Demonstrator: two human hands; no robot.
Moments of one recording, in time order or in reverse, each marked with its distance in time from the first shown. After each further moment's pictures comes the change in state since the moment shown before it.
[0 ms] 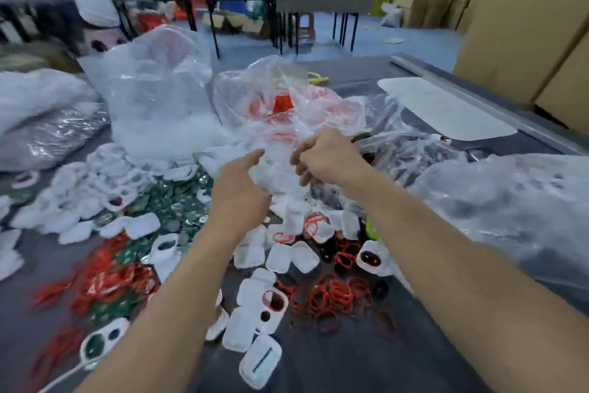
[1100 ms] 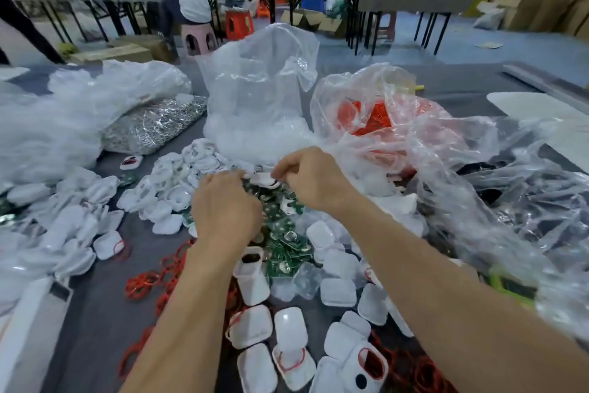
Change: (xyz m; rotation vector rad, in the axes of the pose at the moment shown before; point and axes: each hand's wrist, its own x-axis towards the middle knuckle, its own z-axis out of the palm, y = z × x) left_hand 0.029 -0.094 -0.093 0.509 0.247 -0.316; right_hand 0.063 -0.052 0.151 -0.148 -0.210 -0.391
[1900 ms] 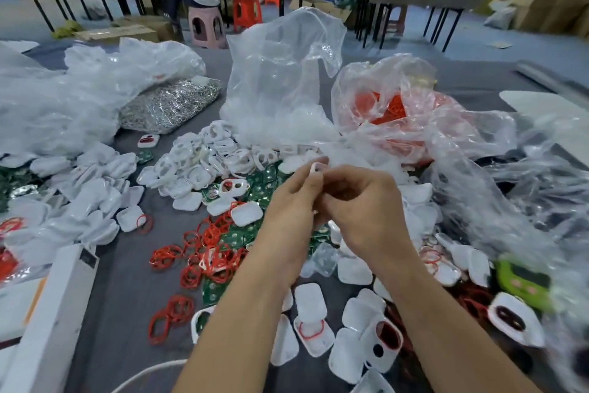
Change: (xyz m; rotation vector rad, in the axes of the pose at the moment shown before) left_hand -0.064 0.026 0.000 -1.566 -0.485 -0.176; right_hand -0.099 -0.012 0.010 0.379 0.265 -0.065
